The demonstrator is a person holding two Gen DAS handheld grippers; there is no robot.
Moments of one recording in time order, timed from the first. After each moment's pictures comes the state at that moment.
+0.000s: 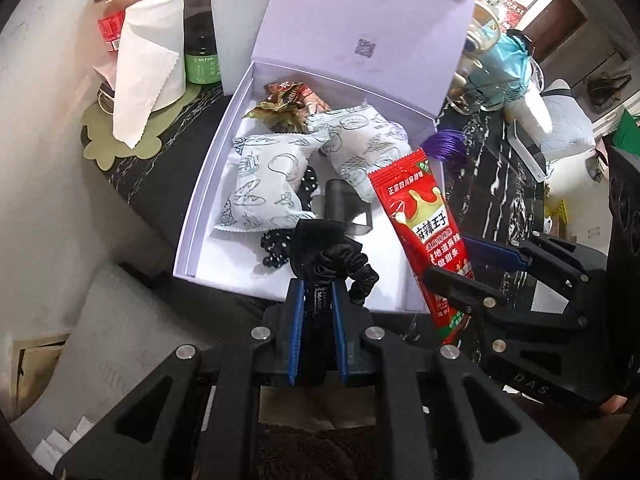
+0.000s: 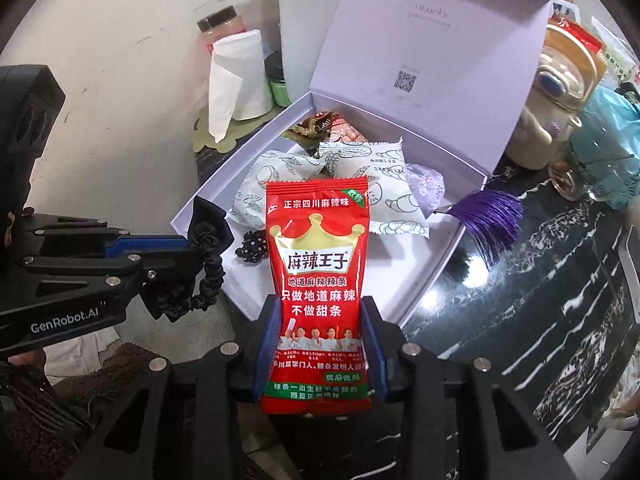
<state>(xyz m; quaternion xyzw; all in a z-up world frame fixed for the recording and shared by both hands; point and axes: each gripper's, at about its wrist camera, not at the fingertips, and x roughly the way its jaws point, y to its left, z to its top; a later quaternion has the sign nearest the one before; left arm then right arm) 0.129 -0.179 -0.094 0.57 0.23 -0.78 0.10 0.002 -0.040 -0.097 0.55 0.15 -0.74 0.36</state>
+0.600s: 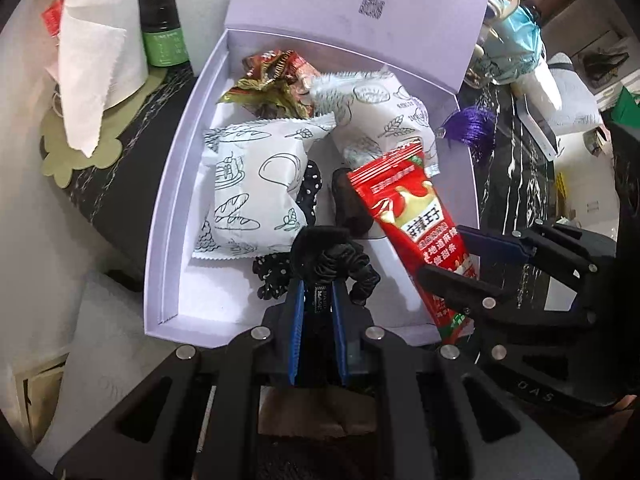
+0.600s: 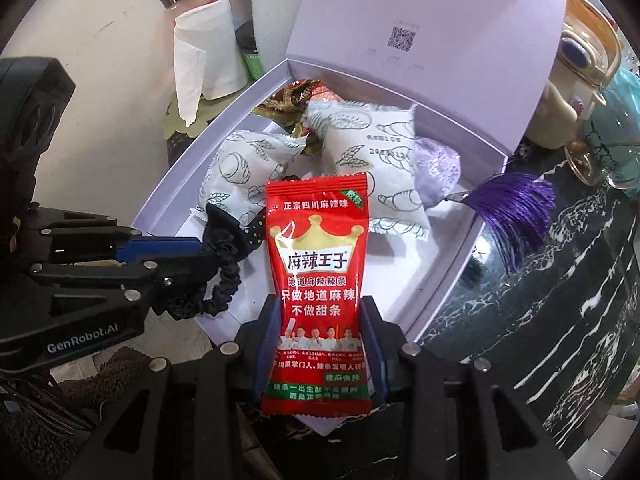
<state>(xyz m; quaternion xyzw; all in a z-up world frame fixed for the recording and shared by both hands) 0.084 -0.185 -0.148 0.61 0.22 -0.76 0.06 -0.022 -0.058 -0.139 0.58 0.15 -0.72 0.34</state>
